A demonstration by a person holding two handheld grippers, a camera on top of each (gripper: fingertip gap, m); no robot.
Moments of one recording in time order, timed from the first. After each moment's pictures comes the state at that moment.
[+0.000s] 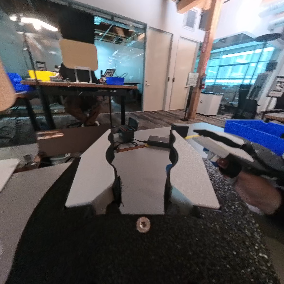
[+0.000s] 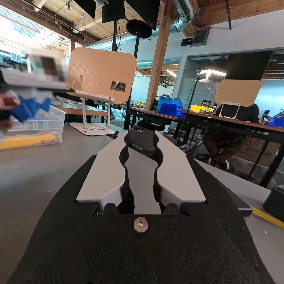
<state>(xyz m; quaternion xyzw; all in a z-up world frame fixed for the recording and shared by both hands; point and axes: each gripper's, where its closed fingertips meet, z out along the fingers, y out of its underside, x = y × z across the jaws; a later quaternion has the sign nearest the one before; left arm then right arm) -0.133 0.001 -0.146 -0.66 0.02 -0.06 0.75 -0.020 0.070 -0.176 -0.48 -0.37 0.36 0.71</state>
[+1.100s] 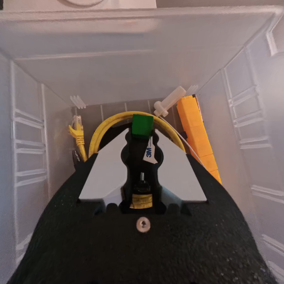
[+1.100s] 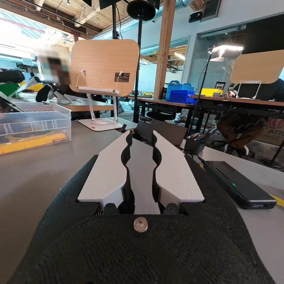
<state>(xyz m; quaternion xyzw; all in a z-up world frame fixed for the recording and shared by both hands) -0.393 -0.119 -0.300 -0.93 -0.13 0.01 0.35 -0.029 0.076 -0.189 -0.52 -0.37 0.40 0.66</state>
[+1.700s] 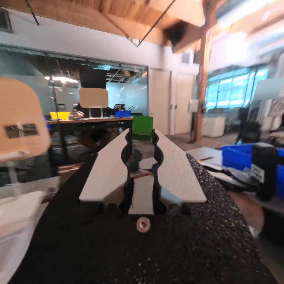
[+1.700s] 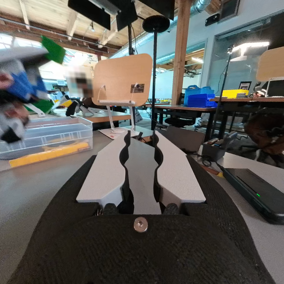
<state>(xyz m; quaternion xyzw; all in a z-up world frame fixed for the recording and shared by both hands) -0.132 -0.051 -0.068 -0.58 0.03 -0.03 0.82 -0.026 0.062 -0.177 -0.49 -0.37 0.47 0.63</state>
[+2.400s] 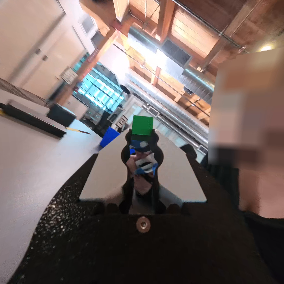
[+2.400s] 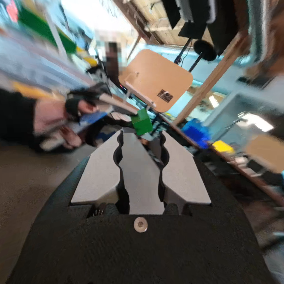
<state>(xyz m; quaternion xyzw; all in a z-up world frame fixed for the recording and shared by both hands) -0.059 0.007 -0.178 -0.52 0.01 -0.60 0.61 -0.036 0.002 -0.181 -0.33 -0.56 0.32 0.69</state>
